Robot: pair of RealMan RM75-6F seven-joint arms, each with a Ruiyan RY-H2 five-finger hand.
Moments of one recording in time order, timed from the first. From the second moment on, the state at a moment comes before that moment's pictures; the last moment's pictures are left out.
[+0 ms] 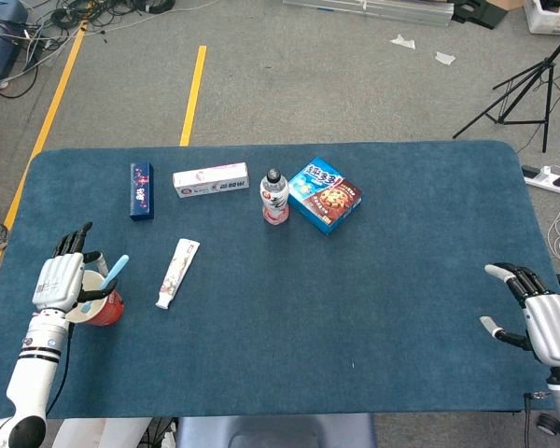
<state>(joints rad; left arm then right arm) -0.47 -1.19 -0.18 -1.76 0.95 1.20 0.22 0.08 -1.07 0.07 -1.57 -1.56 1.53 0.14</state>
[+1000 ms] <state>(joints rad) -0.44 -1.17 -0.20 -1.85 0.99 1.26 0.27 0.08 -1.07 0.07 -1.58 -1.57 1.54 0.15</state>
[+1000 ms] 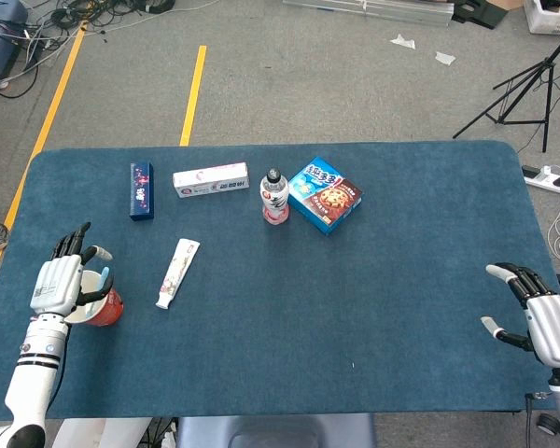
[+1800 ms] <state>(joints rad) -0.65 -1.35 -0.18 -1.87 0.80 1.24 0.78 0.06 -1.05 0.07 -1.57 -1.58 1.57 0.19</state>
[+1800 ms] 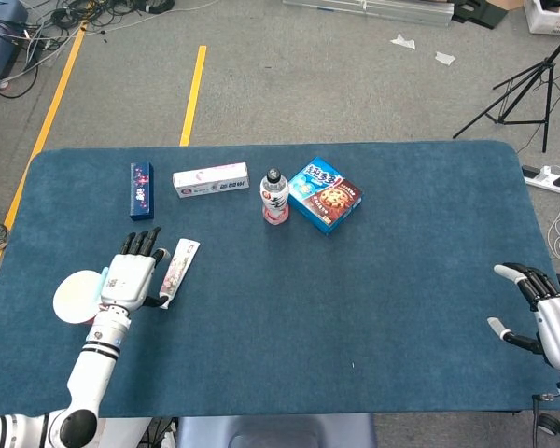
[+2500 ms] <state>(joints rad) -0.70 -1.49 -0.13 -1.70 0.78 1.19 0.79 0.06 -1.05 0.07 -1.57 -1.58 1.57 0.20</state>
